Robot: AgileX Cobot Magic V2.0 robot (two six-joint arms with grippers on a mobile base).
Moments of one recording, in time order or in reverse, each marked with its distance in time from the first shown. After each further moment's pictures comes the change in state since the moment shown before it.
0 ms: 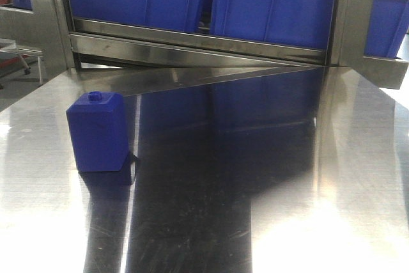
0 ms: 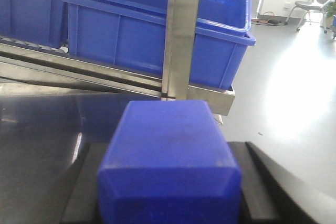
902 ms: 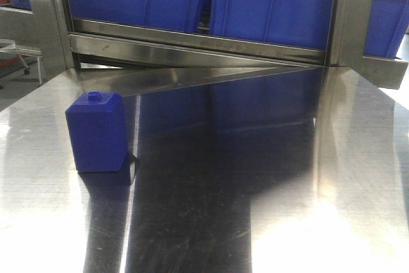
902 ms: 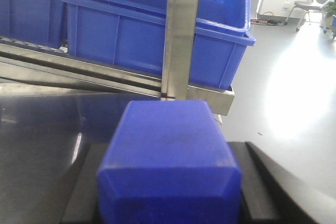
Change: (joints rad) left arm 0.238 -0.612 0.398 -0.078 -0.199 0.008; right arm 0.000 0.000 0.000 0.000 0.000 0.000
